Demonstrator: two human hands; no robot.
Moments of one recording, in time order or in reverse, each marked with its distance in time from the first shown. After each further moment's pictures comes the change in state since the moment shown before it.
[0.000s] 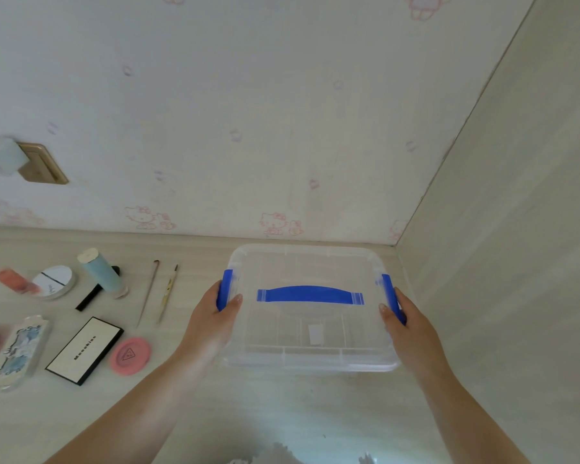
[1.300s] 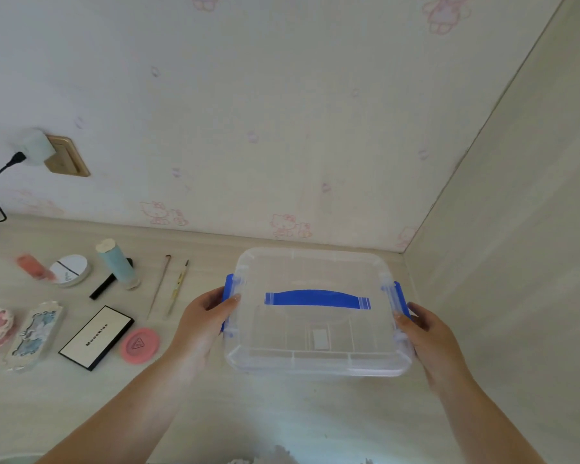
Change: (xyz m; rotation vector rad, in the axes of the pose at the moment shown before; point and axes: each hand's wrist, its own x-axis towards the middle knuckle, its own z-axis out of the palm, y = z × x) left_hand -0.011 -0.005 -0.021 -0.297 -0.015 -0.106; right_hand 0.005 0.011 -0.012 0.468 -0.009 0.188
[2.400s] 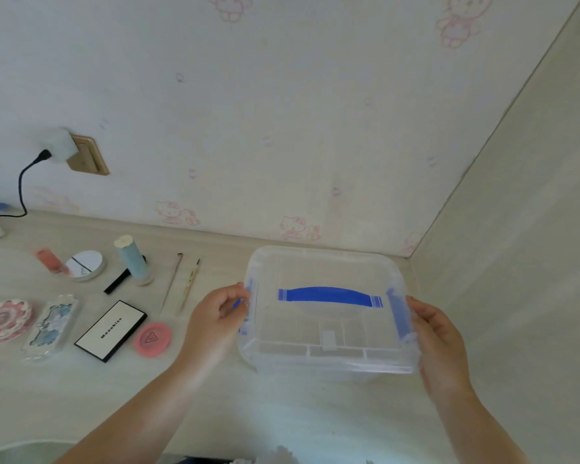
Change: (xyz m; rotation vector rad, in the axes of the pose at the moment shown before) left_hand -0.023 0.001 -0.006 0.194 0.047 0.330; right_hand -0.030 -0.007 0.016 0.147 0.090 -0.208
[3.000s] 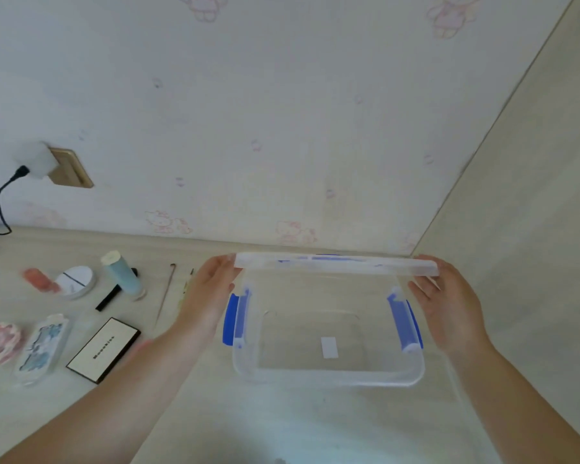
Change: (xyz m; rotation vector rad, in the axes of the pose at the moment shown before) left_hand 0.057 0.038 0.004 -0.123 0.017 -0.189; right_hand 0.053 -0.061 0.012 0.380 -0.073 0.093
